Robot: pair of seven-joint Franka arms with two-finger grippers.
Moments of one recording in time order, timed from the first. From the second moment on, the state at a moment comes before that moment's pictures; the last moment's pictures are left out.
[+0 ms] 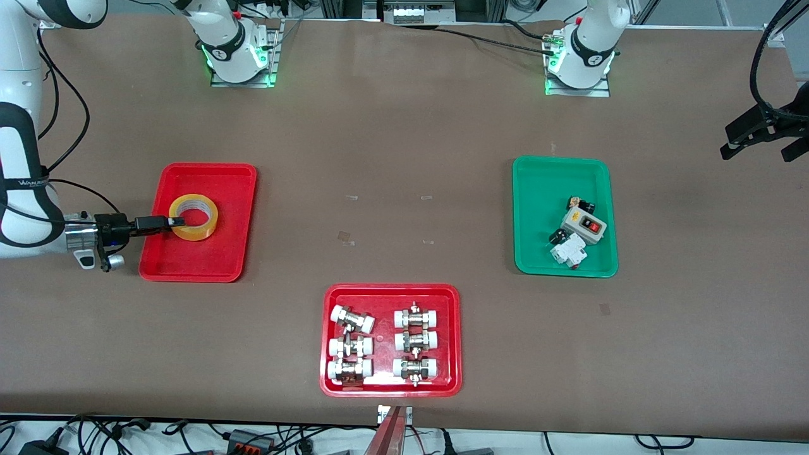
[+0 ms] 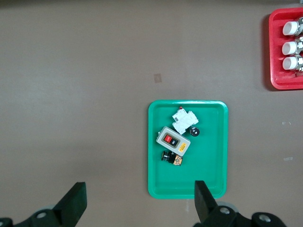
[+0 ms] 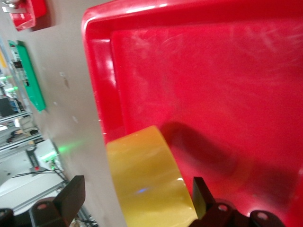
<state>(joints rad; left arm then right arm) 0.03 -0.02 0.01 -1.54 -0.02 1.60 0.06 -0.36 0.77 0.00 -1.57 0.58 1.63 -0.69</state>
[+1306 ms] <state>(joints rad) 0.04 -0.02 0.01 -1.54 -0.02 1.59 0.06 -0.14 0.56 0.01 -1.37 0.22 1.73 -0.38</state>
